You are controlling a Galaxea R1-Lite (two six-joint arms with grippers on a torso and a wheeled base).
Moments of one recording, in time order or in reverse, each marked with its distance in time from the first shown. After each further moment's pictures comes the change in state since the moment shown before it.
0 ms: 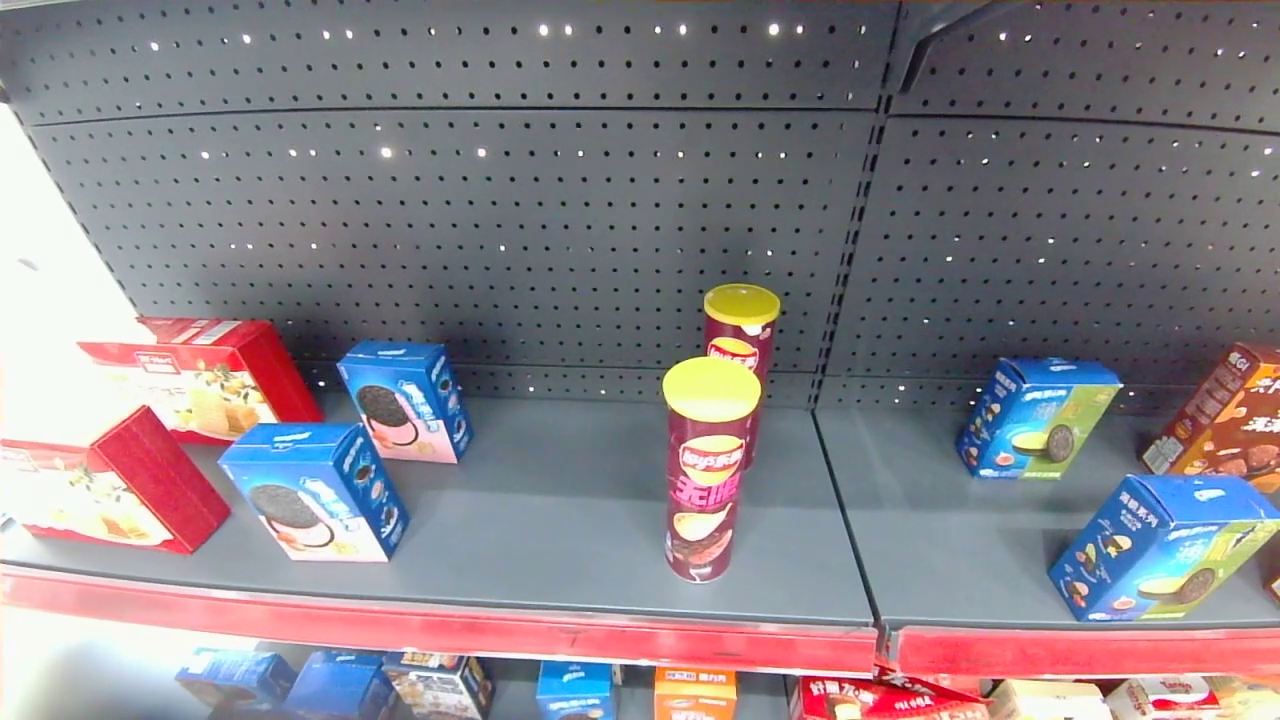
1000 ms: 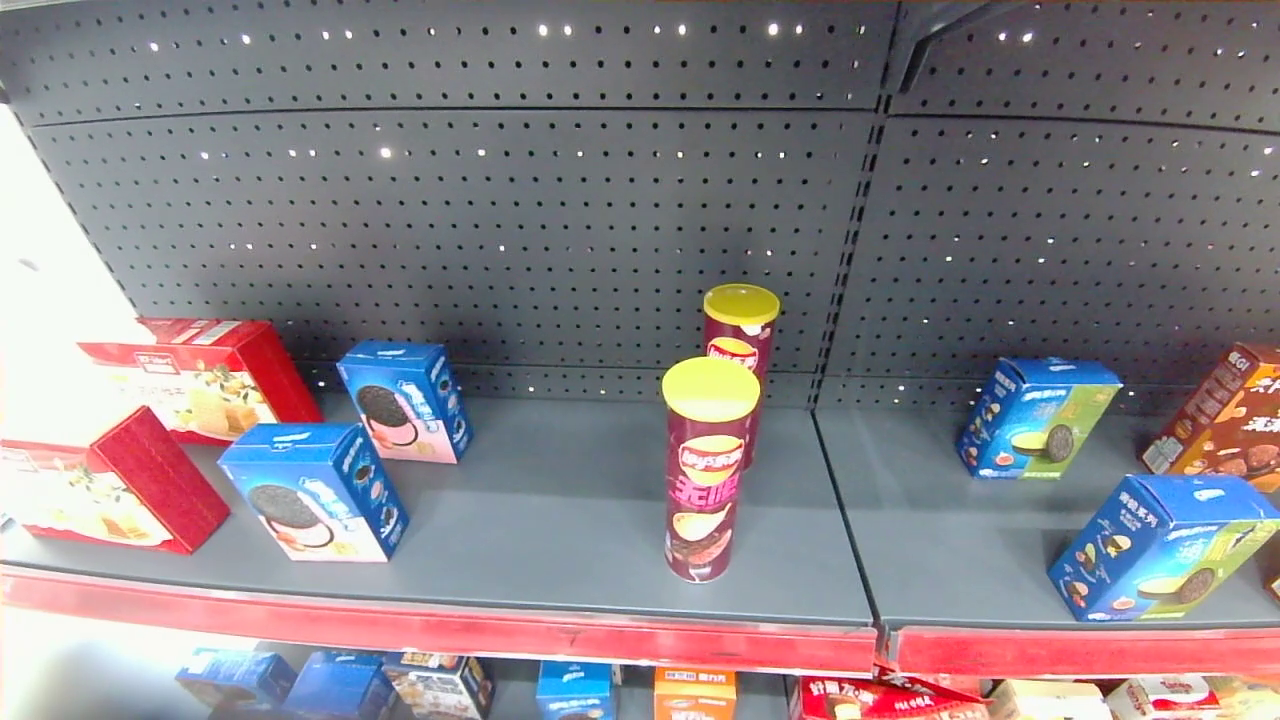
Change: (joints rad) left arm 0.000 0.000 0.000 0.000 0.000 -0.001; right arm -0.009 -0.242 0.239 -0.051 -0.133 0.073
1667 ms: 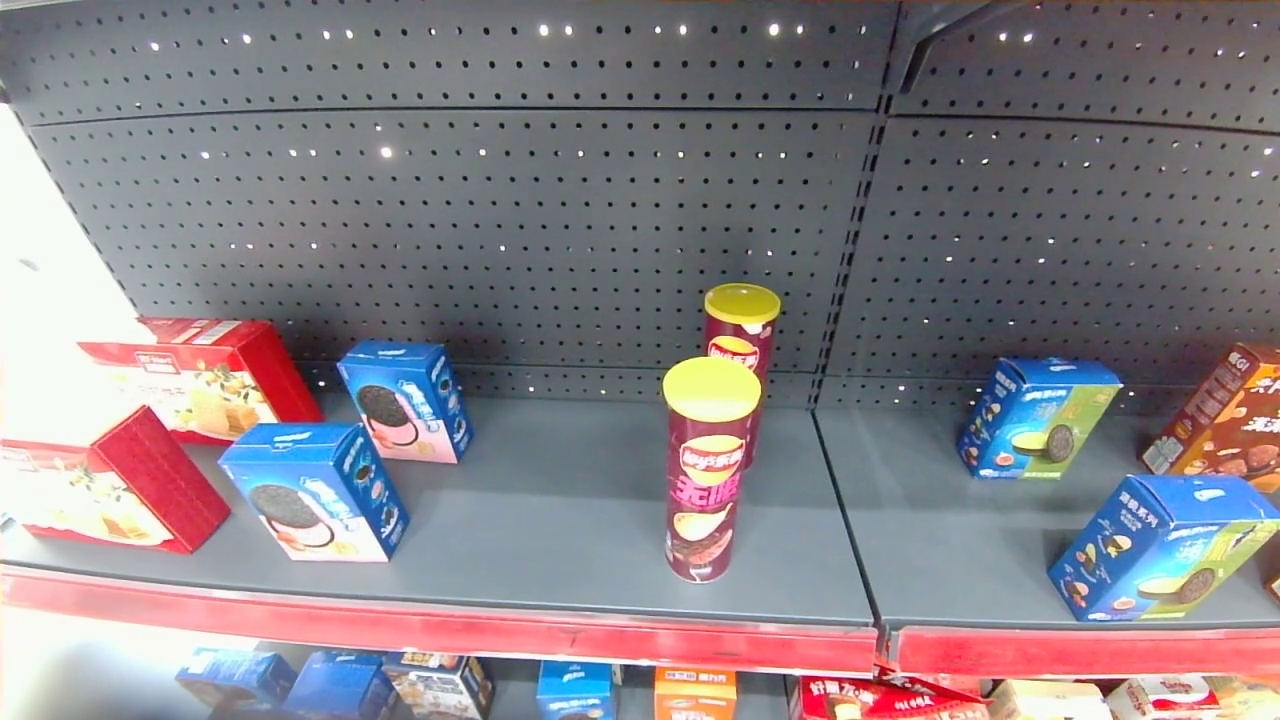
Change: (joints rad) left arm -0.042 0.036 -0.041 0.003 -0.032 0.071; right arm 0.000 -0.004 0.001 0.000 0.000 -0.001
